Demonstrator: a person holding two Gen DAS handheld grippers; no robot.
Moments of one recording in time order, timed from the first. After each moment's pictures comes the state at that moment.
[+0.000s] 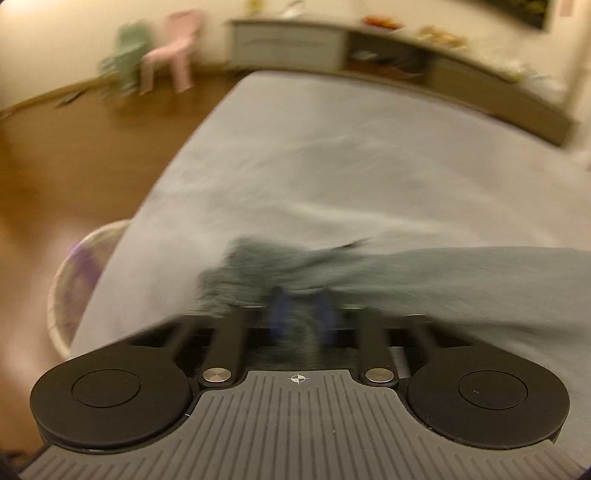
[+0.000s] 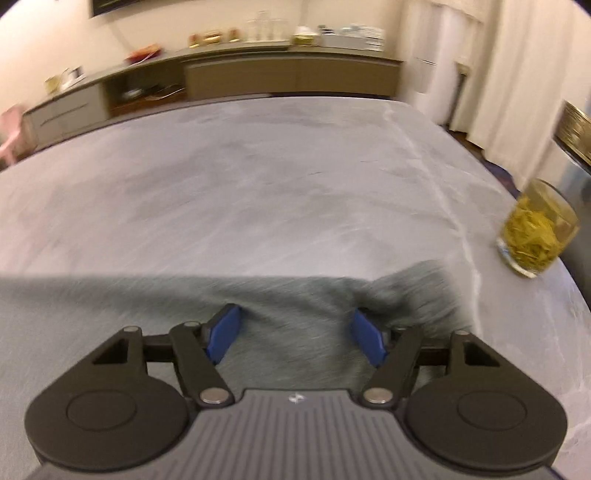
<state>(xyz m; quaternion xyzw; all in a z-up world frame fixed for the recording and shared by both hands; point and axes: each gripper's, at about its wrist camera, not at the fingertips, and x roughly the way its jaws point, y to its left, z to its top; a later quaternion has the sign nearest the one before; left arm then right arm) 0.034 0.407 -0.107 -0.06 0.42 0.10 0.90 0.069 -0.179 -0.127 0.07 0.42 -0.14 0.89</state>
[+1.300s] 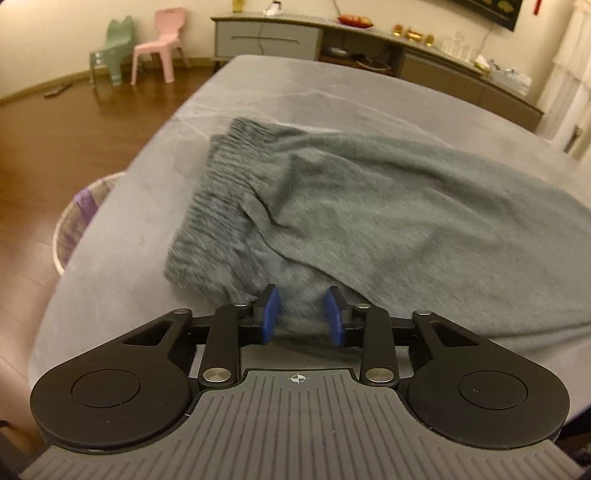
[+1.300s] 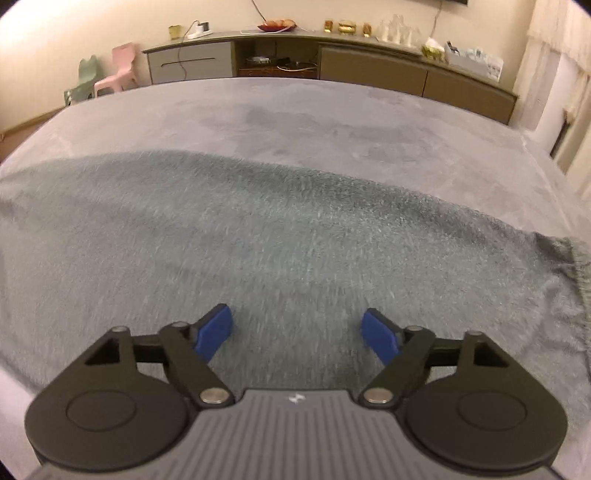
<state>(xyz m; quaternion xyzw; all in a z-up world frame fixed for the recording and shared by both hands) -0.102 0.385 -0.104 -0.07 0.42 0.05 0.90 0.014 -0.027 -0.134 -0.01 0.45 0.02 0.89</state>
